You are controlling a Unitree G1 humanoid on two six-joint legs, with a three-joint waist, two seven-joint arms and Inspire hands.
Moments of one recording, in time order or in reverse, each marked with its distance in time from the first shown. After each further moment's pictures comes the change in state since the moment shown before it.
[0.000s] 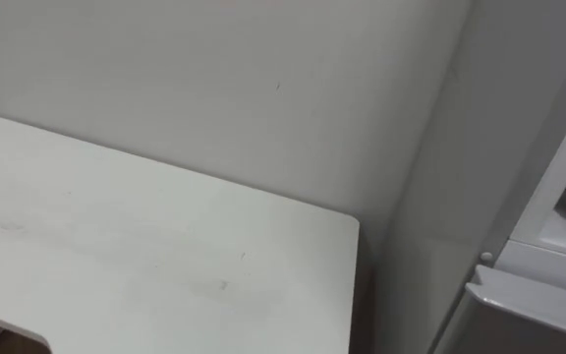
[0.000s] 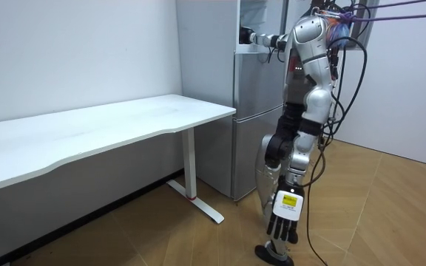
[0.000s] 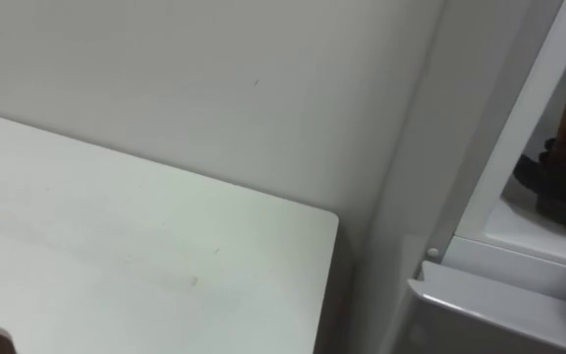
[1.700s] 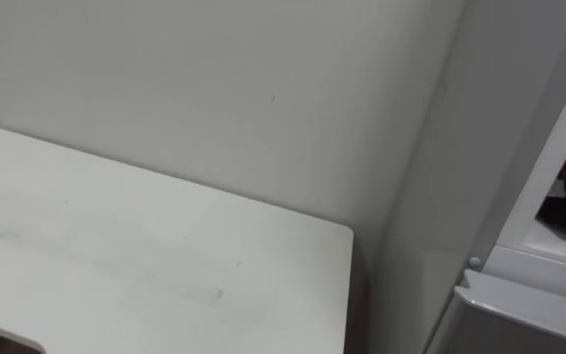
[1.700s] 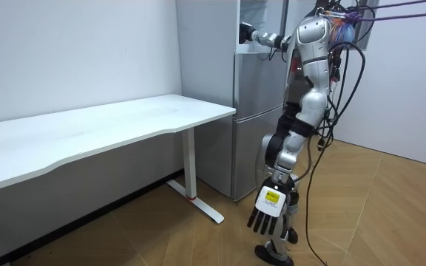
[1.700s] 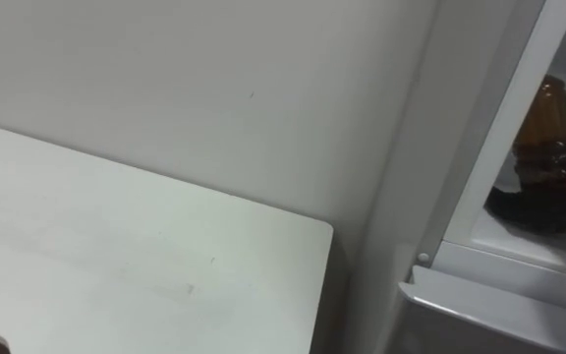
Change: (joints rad) left arm -0.061 0.034 -0.042 -0.041 0.002 0.016 0.003; right arm 0.116 0.019 0.016 -0.199 -0.398 0.032 -0.050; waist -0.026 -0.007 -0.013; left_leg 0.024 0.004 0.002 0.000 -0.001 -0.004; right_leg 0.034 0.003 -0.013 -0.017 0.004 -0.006
